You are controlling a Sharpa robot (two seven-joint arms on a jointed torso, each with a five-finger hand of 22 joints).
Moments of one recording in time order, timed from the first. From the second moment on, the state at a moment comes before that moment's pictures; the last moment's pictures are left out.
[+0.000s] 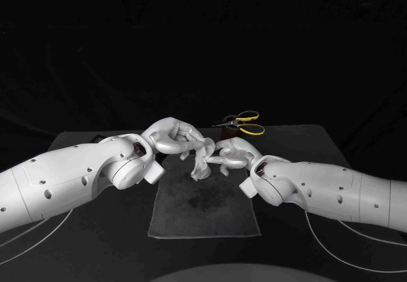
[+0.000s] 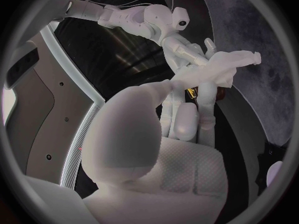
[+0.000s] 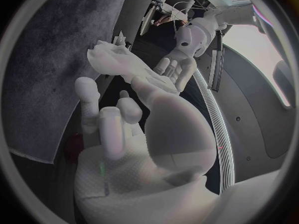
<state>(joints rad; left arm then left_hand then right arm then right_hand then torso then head) 1.22 -0.75 -0.08 1.51 -0.53 -0.17 0.16 1.47 -0.17 0.64 0.18 0.05 0.95 0.10 0.55 0.33 1.00 0.03 0.80 0.22 1.33 -0.03 1.49 0.85 0.16 1.05 0.07 1.02 0.96 1.08 -0.69 -0.16 1.42 -0.50 -0.43 0.28 1.23 -0.10 0.43 -0.10 0.04 0.82 0.15 0.33 0.24 1.25 0.06 1.19 1.11 1.47 0.00 1.43 1.30 0.14 1.20 0.11 0.68 1.26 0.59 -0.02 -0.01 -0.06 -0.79</state>
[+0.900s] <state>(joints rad) 1.22 -0.76 -0.08 1.51 -0.50 -0.16 0.16 1.47 -0.18 0.65 0.17 0.05 0.94 0.10 0.55 0.34 1.00 0.03 0.80 0.22 1.33 -0.03 1.49 0.85 0.16 1.05 0.08 1.03 0.97 1.08 -0.70 -0.16 1.43 -0.47 -0.40 0.32 1.26 0.01 0.49 -0.15 0.04 1.01 0.09 0.46 0.28 1.33 0.02 1.27 1.19 1.47 -0.04 1.47 1.31 0.13 1.27 0.06 0.81 1.31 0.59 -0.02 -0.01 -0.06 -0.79</state>
